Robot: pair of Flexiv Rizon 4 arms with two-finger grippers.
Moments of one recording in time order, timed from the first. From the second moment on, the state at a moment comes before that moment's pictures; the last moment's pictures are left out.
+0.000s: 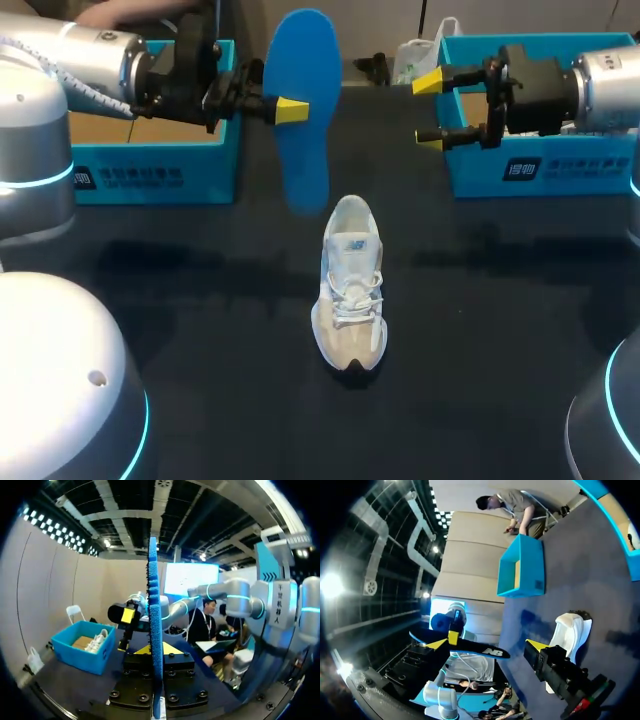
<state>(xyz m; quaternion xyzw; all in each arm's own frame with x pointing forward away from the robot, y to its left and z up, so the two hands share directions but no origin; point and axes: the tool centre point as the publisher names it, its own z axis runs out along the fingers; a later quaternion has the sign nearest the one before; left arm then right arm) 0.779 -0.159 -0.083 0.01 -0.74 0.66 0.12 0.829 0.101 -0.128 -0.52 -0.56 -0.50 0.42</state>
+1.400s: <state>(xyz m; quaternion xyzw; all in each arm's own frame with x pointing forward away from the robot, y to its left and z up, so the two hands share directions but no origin) 0.803 -0.195 -0.138 0.38 -0.56 0.57 0.47 0.829 0.101 -0.128 -0.52 -0.56 -0.50 0.42</state>
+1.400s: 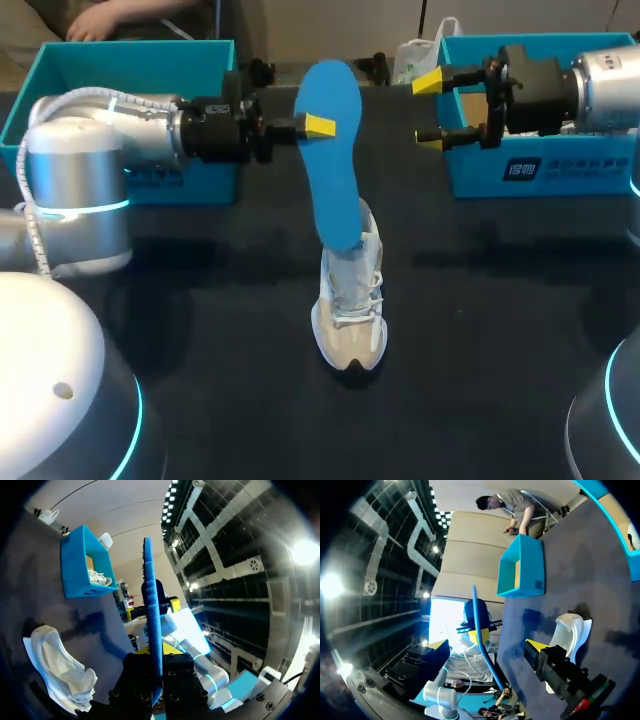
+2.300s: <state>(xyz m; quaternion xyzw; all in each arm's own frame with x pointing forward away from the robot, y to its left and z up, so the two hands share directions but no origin) 0.818 -0.194 -0.159 0.46 -0.51 0.49 0.54 0.828 0.103 -0.136 -0.52 -0.58 -0.50 0.38</state>
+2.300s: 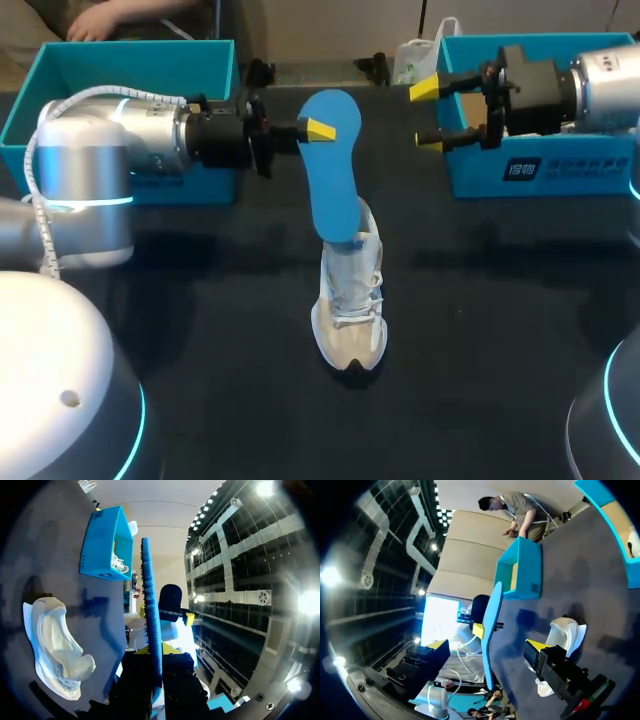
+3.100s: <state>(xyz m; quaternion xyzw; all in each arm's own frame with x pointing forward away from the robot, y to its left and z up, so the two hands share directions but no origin) 0.827 -0.195 -0.166 0.46 -0.51 0.48 0.54 0.801 0.142 -0.092 -0.61 -0.63 -0.41 0.24</state>
